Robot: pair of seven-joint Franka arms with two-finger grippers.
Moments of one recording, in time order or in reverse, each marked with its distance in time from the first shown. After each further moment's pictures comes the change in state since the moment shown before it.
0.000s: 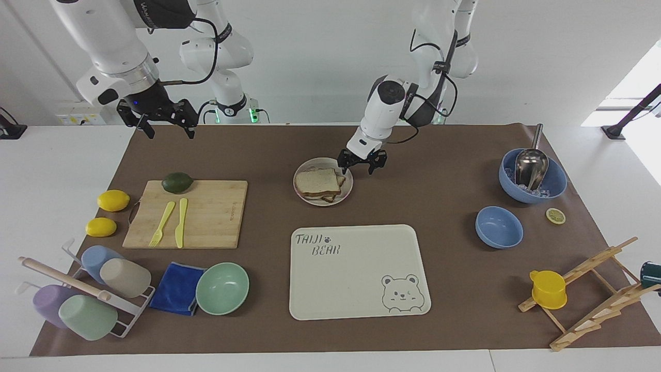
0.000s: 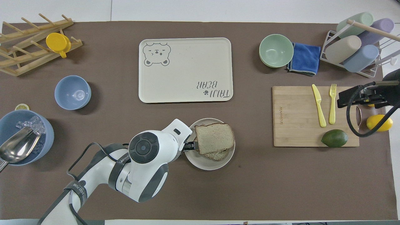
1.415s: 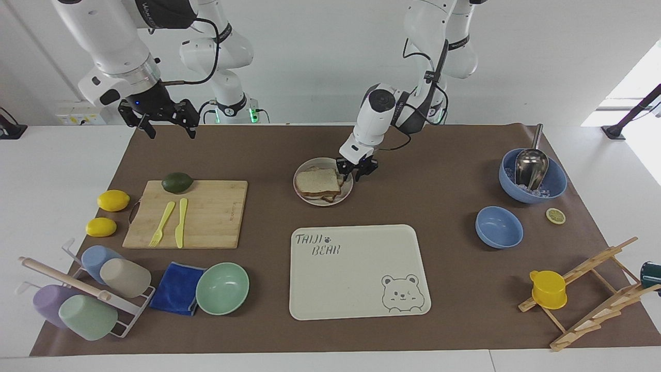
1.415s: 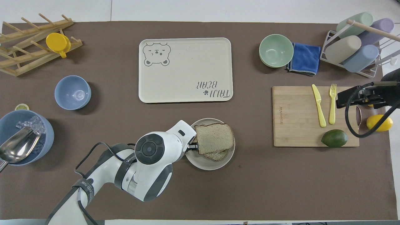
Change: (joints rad) left arm -0.012 0.025 -0.001 0.005 0.000 0.036 0.041; right arm 0.001 0.000 0.005 -0.001 0.000 -0.001 0.000
